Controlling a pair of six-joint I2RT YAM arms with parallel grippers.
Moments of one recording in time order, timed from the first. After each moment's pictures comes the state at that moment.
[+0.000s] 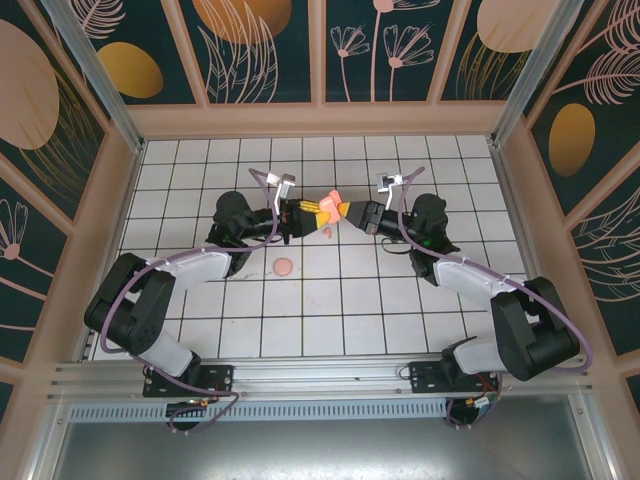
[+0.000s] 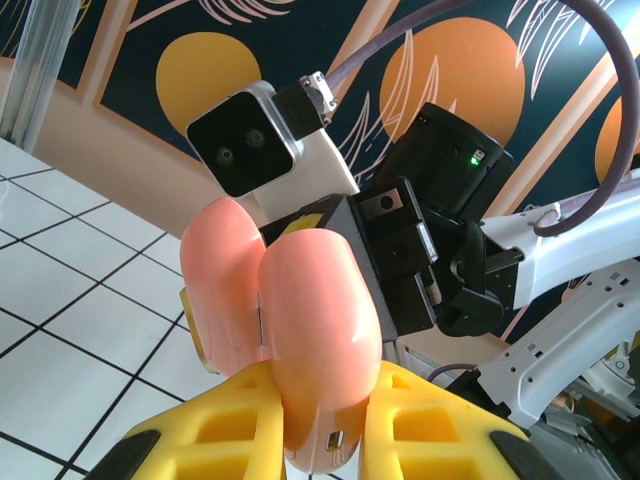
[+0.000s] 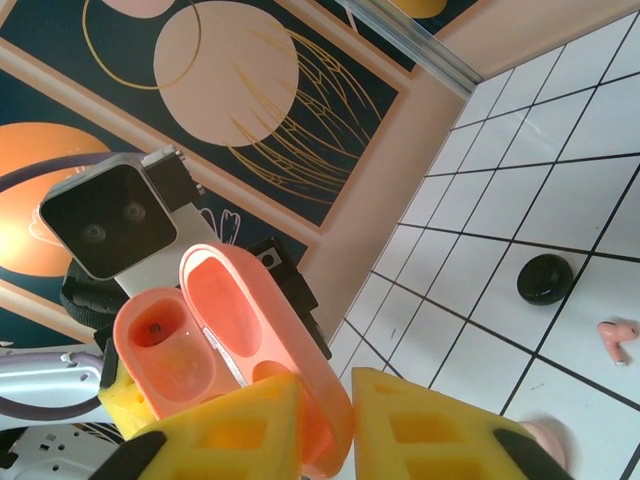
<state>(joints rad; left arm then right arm) -0.51 1.58 0.76 1.00 0.96 -0.69 0.43 1.36 0.63 0.76 -0.78 0.96</state>
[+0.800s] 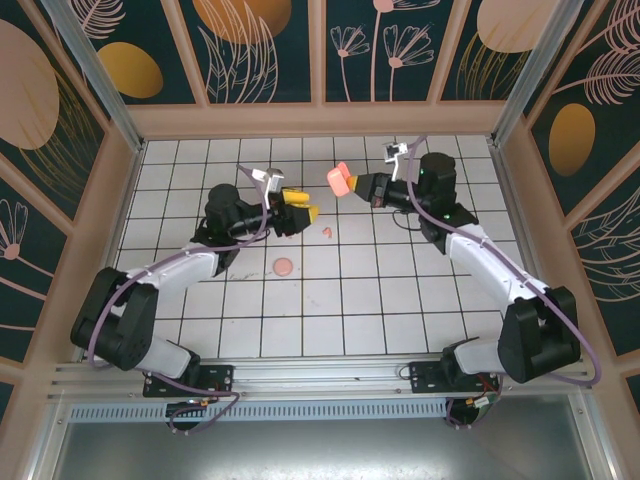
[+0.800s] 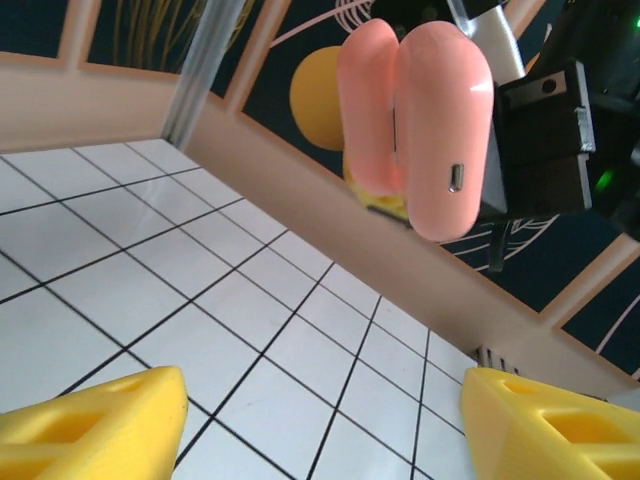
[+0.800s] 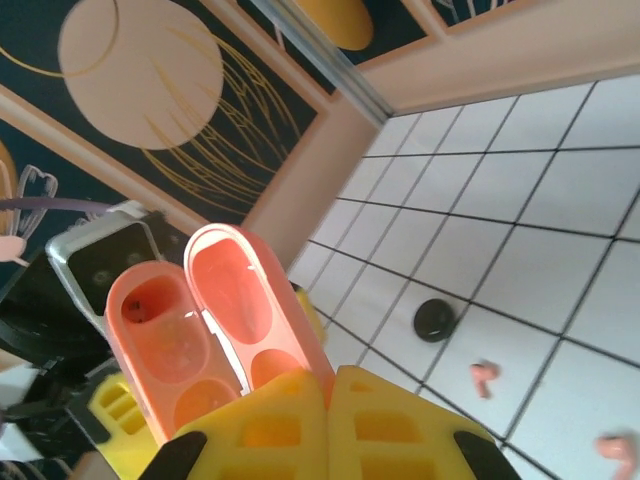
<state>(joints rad) -0.44 1.46 0.78 0.63 0.80 -0.46 0.34 1.34 1.00 0.09 -0.75 0.57</state>
